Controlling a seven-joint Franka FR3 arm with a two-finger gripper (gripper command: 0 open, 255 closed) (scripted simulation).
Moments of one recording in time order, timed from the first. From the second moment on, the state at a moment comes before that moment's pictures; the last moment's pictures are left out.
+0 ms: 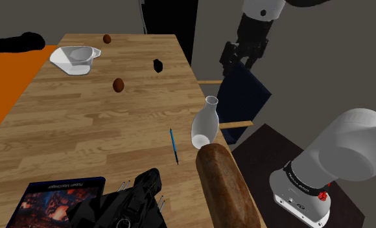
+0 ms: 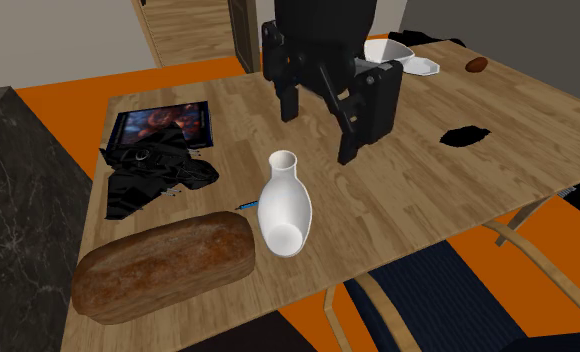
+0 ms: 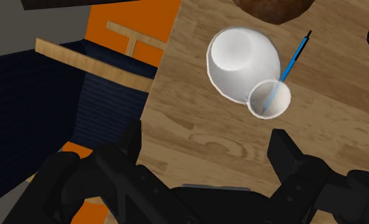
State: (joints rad) arm 0.02 -0.69 0.19 -2.41 0.11 1.76 0.31
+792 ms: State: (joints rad) arm 0.04 -0.47 0.33 -2.48 0.18 1.99 0.47
